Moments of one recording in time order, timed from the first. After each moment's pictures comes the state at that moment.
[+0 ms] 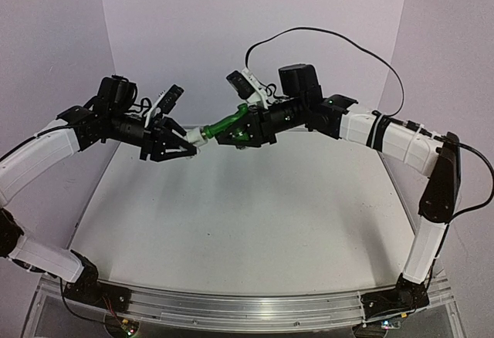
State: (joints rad) left arm -0.52 1.30 1.26 -0.51 1.03 0.24; right arm 0.81 1.87 1.78 -0.25 -1.09 0.08
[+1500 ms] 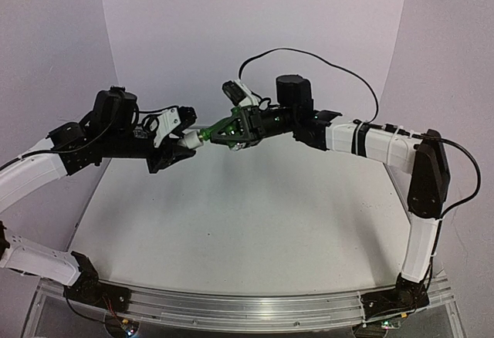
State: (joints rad) left arm -0.75 1.15 1.15 -0.46 0.23 0.51; right arm 0.79 1.95 1.70 0.11 -1.14 0.68
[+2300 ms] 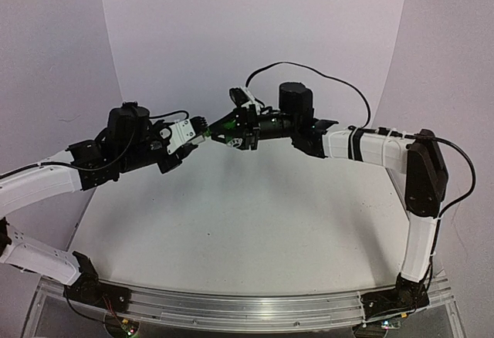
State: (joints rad) left arm -0.82 1.19 1.00 -0.15 -0.14 0.69; right arm 0.78 1.97 1.62 0.30 -0.96 1.05
